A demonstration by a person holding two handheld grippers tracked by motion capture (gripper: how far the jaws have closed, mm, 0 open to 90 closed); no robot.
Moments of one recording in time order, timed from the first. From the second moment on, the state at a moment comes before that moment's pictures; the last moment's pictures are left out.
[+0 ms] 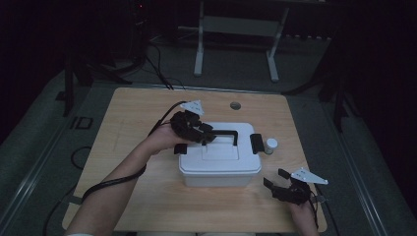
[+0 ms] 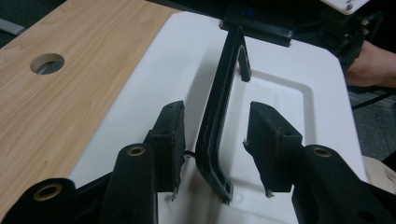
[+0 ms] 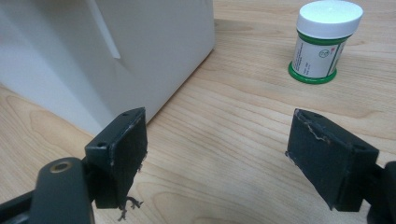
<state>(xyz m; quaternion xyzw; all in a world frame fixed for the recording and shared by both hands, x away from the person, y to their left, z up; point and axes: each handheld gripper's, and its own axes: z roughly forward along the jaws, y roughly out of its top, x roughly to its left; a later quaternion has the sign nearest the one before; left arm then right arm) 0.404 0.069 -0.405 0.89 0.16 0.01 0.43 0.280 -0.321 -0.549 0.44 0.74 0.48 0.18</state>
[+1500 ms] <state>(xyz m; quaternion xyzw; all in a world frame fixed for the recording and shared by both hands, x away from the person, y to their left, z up) 0.389 0.108 -0.367 0.87 0.12 0.08 0.47 0.279 -0.323 -0.551 0.44 0.74 0.48 0.17</state>
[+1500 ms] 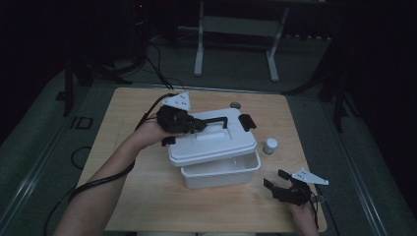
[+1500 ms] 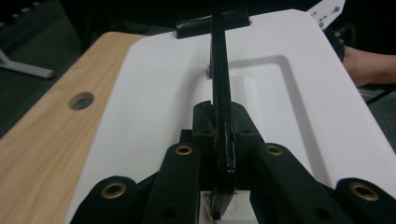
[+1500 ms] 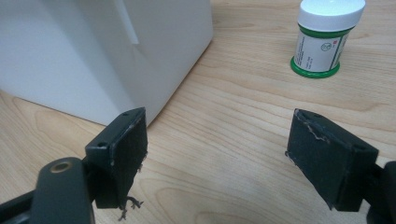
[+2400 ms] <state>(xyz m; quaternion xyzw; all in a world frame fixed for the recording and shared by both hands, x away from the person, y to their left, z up) 0.343 0.267 -0.375 0.83 0.23 0.17 0.47 0.279 -0.321 -0.550 0.44 0.74 0.48 0.17</state>
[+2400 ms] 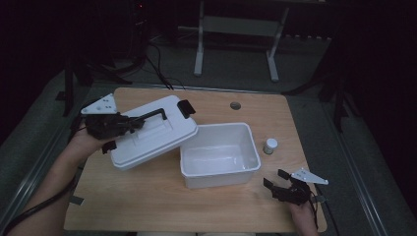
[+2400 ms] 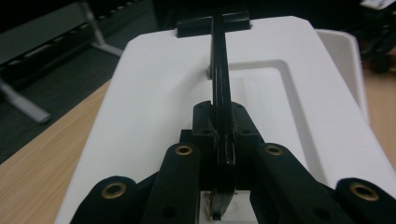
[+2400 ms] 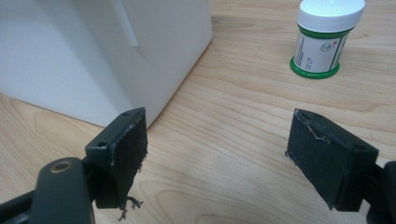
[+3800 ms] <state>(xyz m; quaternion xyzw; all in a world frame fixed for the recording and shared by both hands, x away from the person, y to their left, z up) 0.326 0.340 -0.538 0.81 0.37 0.14 0.43 0.280 -0.320 -0.551 0.45 0.74 0.47 0.17</state>
